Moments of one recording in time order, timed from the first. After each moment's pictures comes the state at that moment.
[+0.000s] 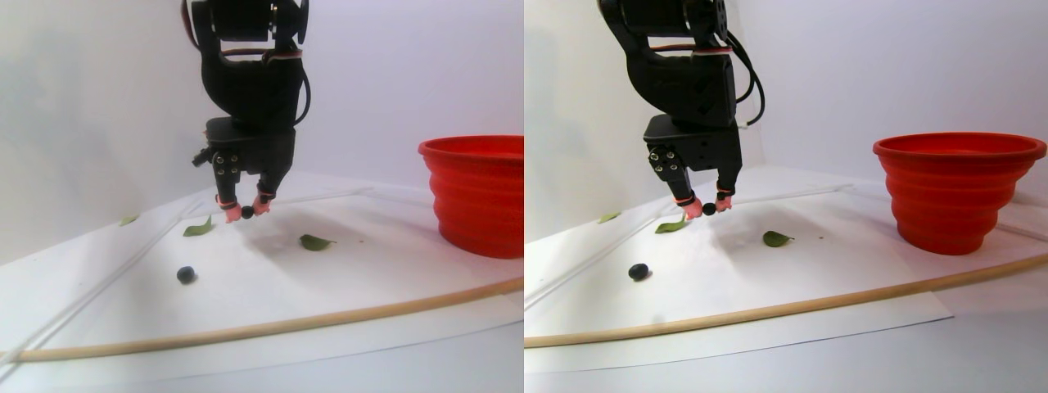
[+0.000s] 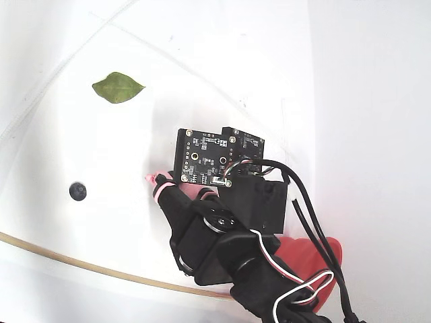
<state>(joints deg) 1.6 78.7 129.7 -19.0 -109.2</state>
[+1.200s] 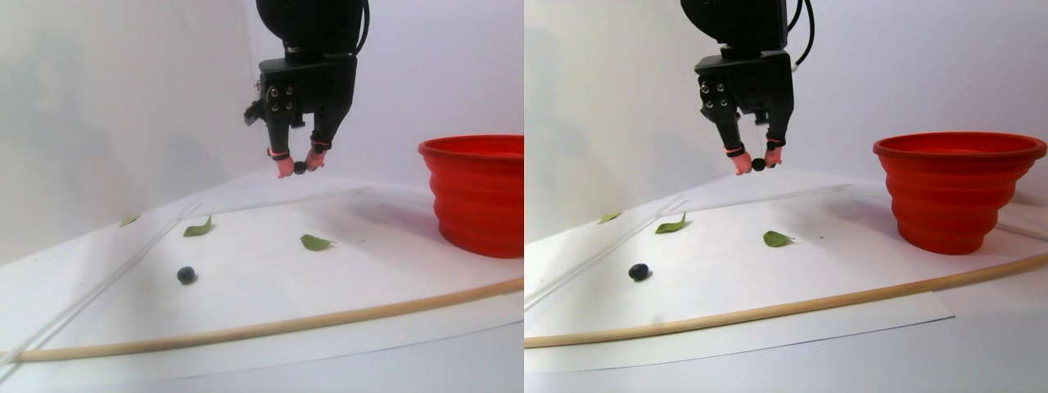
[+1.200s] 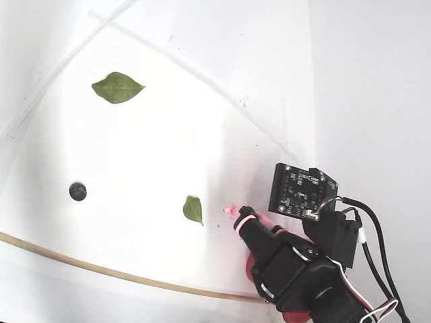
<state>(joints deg) 13.2 101.2 134.8 -2.2 -109.2</state>
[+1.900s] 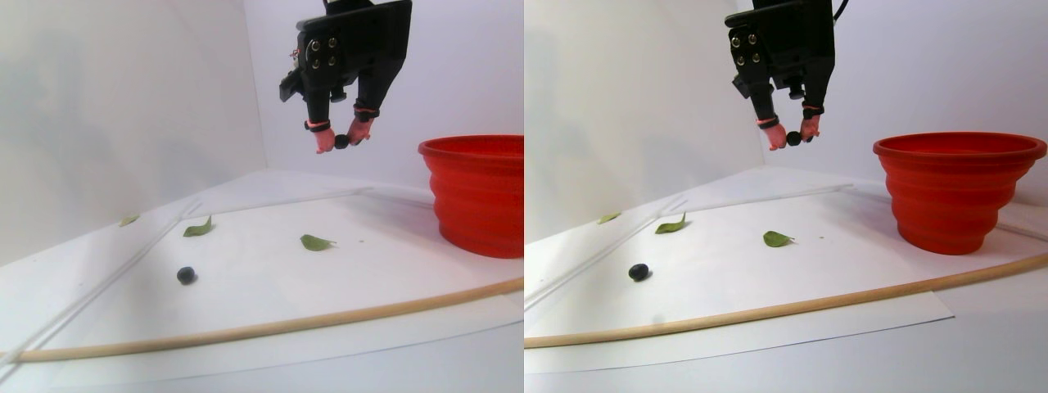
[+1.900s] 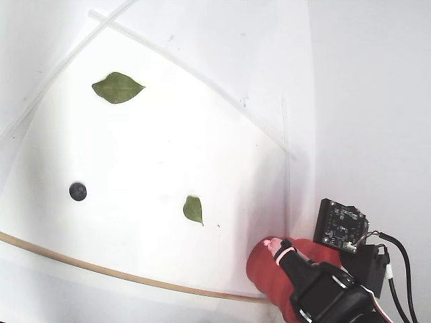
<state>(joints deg) 21.8 114.0 137.5 8.5 -109.2</state>
